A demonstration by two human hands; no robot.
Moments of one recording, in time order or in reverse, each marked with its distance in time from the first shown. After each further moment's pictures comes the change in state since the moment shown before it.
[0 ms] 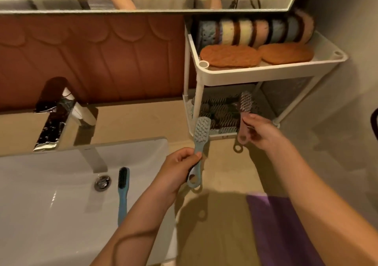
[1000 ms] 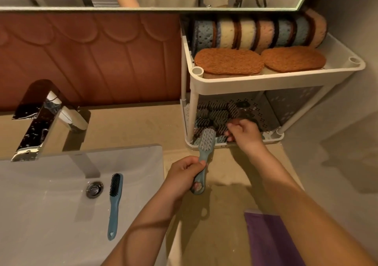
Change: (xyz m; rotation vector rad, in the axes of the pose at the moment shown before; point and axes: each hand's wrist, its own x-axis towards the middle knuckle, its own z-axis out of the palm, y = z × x) left_hand 0.041 -0.014 0.022 0.042 0.043 -0.029; right_hand 0.007 0.010 0.024 -0.494 -0.042 -0.384
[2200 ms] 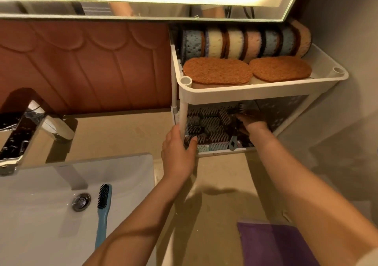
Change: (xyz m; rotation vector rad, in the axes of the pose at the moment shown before) left_hand 0.058 0.024 0.015 0.517 0.425 0.442; right_hand 0.092 0.011 -0.037 0.157 0.145 0.281
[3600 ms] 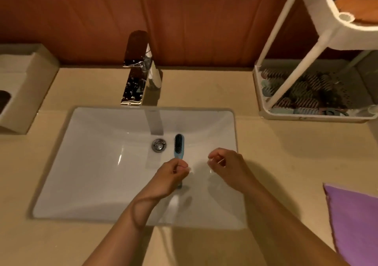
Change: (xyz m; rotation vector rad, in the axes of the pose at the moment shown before) left_hand -0.104 -0.169 -0.198 -0.045 -0.406 -0.469; right_hand -0.255 0.111 0.189 -0.531 -0.564 -0.354
